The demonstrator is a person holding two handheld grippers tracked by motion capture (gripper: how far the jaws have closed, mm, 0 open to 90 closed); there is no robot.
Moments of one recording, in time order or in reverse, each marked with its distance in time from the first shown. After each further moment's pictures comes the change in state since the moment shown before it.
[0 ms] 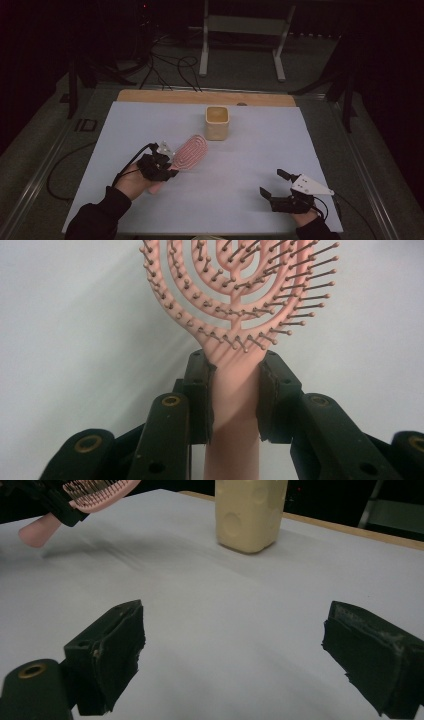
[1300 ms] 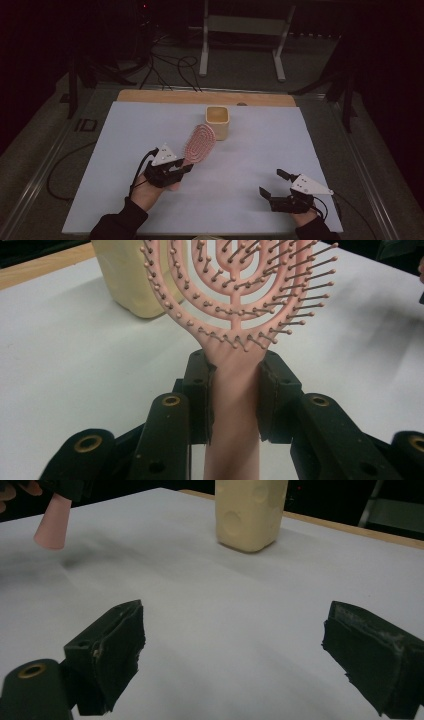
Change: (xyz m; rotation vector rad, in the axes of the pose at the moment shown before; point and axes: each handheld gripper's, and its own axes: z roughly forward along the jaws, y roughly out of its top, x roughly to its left) left arm -0.031 -0.006 0.002 -0.397 0.014 -0.067; right arm 0.001 0.000 0.001 0.005 0.000 0.000
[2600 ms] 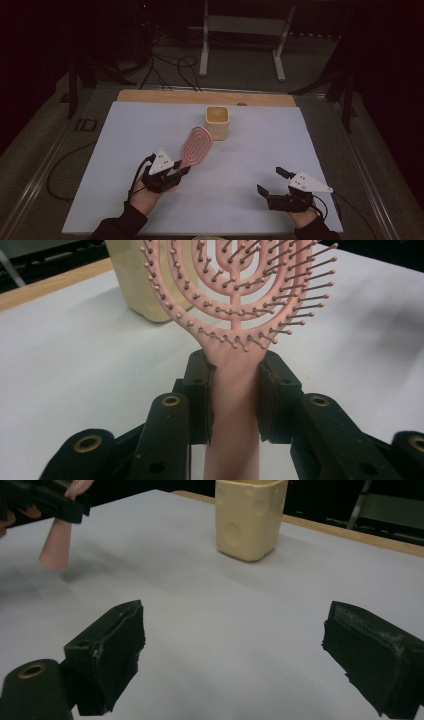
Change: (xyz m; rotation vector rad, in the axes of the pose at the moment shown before) left arm -0.006 -0.013 -0.004 -0.044 0.065 0.035; right arm 0.015 0.027 -0.004 0.029 -0.036 0.018
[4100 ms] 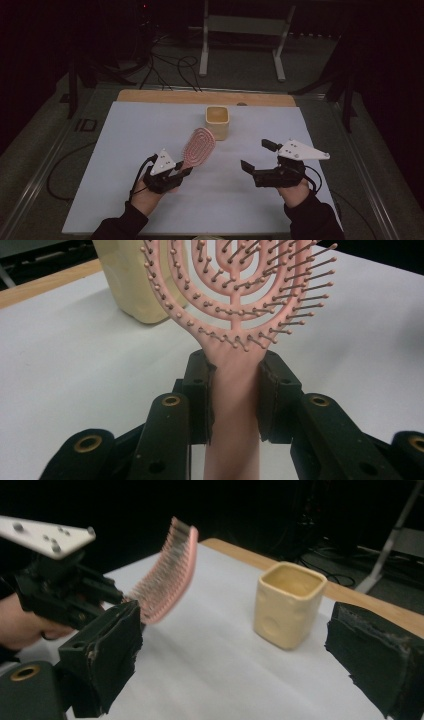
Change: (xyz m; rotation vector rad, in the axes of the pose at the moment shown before) left arm -0.004 0.002 0.002 0.003 -0.023 0.007; right arm 0.029 0.119 0.011 -0.052 0.108 -0.027
